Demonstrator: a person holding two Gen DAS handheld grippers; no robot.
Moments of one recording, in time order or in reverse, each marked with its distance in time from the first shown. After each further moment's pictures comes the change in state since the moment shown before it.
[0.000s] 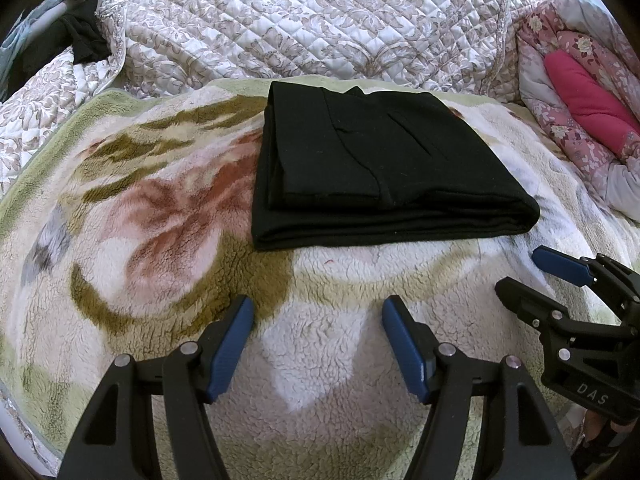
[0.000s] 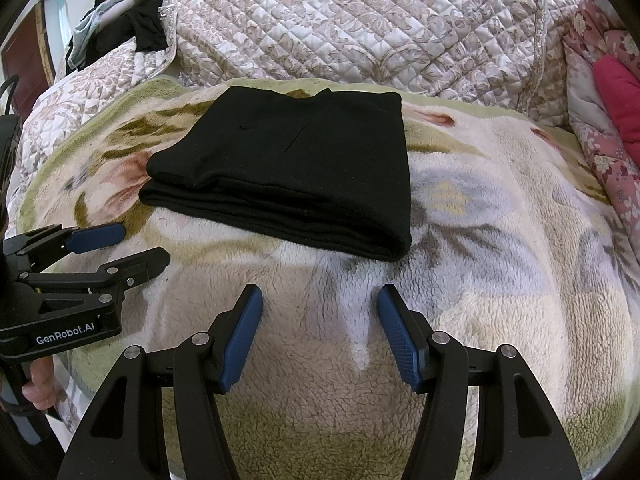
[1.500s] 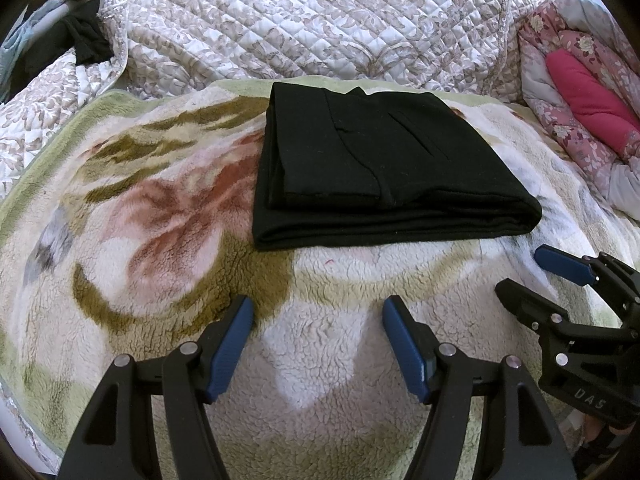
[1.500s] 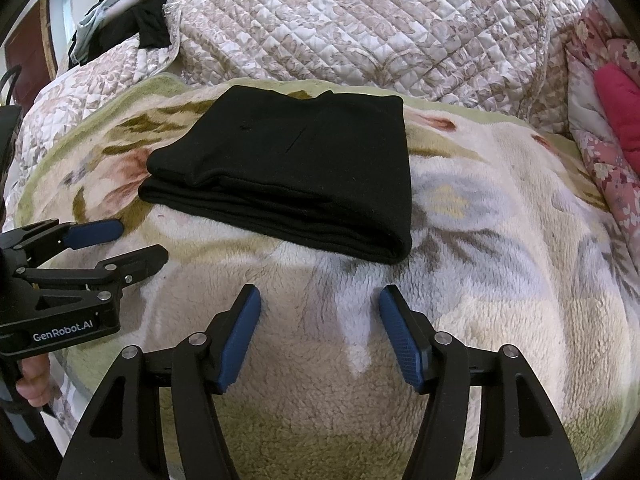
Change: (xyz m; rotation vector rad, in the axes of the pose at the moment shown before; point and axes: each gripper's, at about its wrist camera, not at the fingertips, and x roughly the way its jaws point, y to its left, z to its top) left arm 0.000 0.002 -0.001 0.002 -0.002 0.002; right arm 0.003 -0.002 0.002 -0.022 -0.012 -0.014
